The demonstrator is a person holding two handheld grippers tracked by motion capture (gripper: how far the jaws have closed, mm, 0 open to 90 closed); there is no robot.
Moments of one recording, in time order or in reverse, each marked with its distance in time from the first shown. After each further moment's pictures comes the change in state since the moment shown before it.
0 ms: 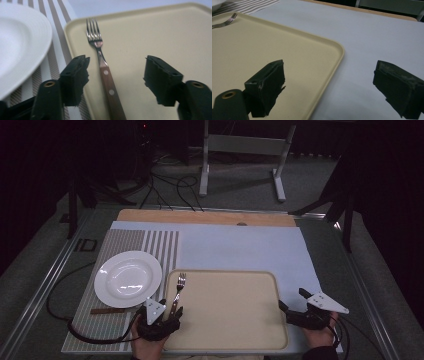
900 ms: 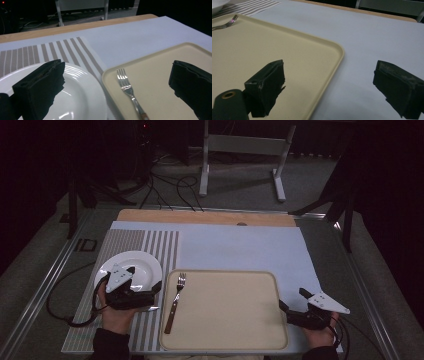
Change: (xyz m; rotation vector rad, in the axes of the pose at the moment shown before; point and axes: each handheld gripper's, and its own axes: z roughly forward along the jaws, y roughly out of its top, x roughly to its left) left arm 0.085 0.069 -0.030 -0.124 -0.062 0.046; right arm -0.001 0.000 -0.001 -0.008 0.005 0.006
